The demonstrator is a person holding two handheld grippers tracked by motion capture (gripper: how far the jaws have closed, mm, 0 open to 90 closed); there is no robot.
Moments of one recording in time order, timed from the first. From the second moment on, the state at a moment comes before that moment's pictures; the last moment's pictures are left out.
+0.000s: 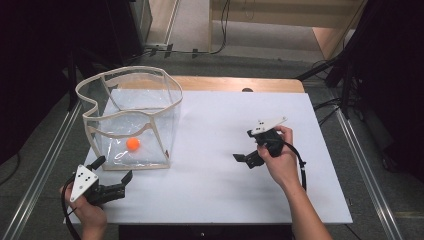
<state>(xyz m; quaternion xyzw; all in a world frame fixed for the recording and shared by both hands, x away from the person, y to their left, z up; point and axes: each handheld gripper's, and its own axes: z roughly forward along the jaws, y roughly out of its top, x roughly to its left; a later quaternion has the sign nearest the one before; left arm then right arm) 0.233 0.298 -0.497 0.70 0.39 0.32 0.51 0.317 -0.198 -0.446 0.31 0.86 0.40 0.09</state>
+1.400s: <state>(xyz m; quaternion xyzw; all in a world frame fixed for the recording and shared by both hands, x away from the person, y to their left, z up) 0.232 0.298 -0.497 0.70 0.39 0.32 0.50 0.270 -0.279 -0.485 0.37 0.81 0.43 0.13</state>
